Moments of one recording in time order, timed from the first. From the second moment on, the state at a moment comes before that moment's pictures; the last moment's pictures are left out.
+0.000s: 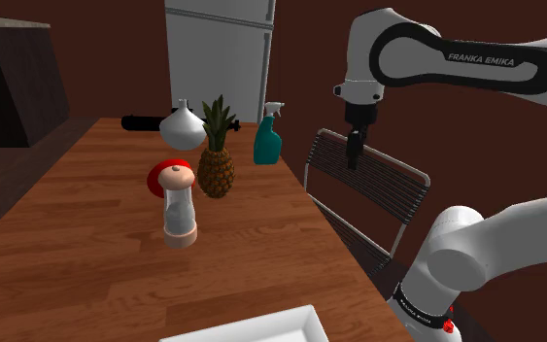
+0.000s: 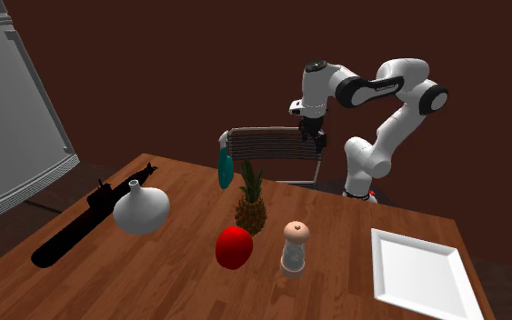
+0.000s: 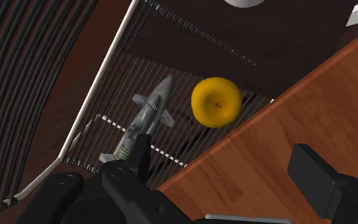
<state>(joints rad) 0.01 -0.74 0.07 -2.31 -0.07 1.43 -0.17</state>
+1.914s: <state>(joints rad) 0.18 -0.13 0.13 -1.66 0.11 1.85 -0.39</state>
